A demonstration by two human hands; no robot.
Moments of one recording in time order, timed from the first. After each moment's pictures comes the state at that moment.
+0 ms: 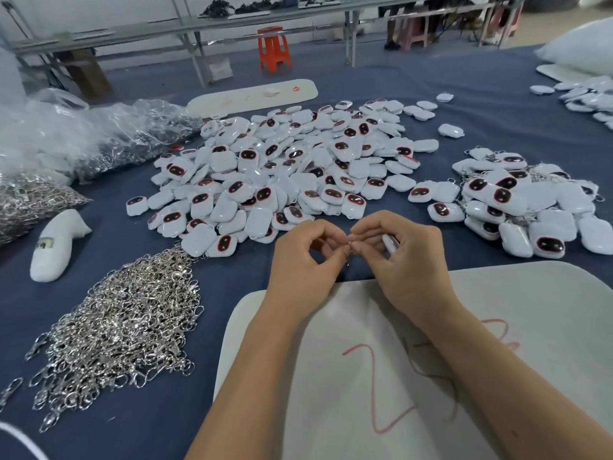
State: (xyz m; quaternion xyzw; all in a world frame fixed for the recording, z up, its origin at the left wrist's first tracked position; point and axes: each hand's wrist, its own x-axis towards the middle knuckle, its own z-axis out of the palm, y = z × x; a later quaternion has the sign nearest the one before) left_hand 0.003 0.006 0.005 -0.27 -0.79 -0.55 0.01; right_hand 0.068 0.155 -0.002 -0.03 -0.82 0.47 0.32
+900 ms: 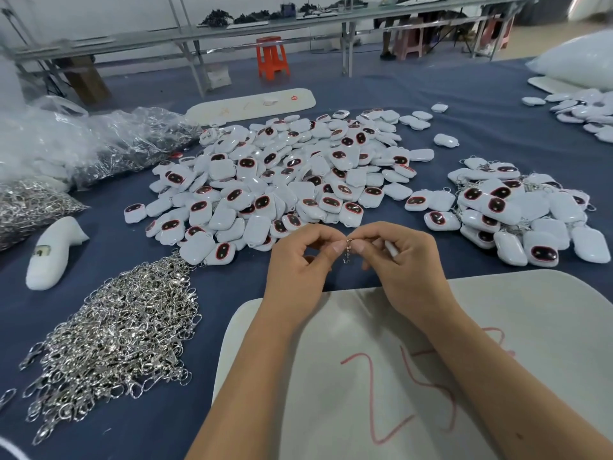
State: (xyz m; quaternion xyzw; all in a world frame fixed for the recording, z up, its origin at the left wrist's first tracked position) left_hand -0.003 0.005 0.003 -0.28 -0.74 -0.61 -0.01; right_hand 0.064 0.161 -0.002 -0.01 -0.80 0.54 0.27
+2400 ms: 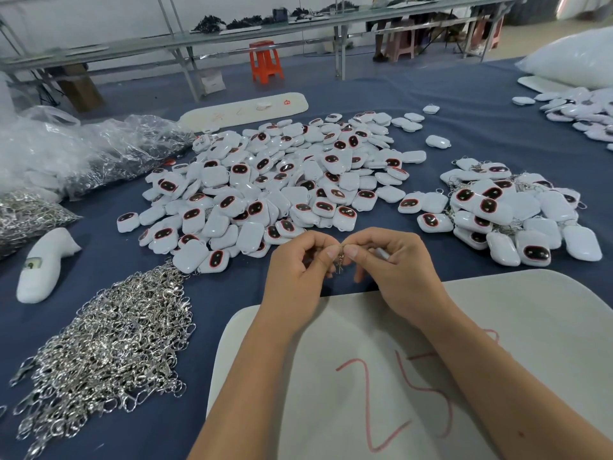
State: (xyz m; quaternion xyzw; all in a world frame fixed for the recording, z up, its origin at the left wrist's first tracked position) left_hand -0.003 0.009 0.002 -0.29 -0.73 -0.62 -0.04; right_hand 0.062 0.166 -0.004 -0.03 -0.76 0.61 0.21
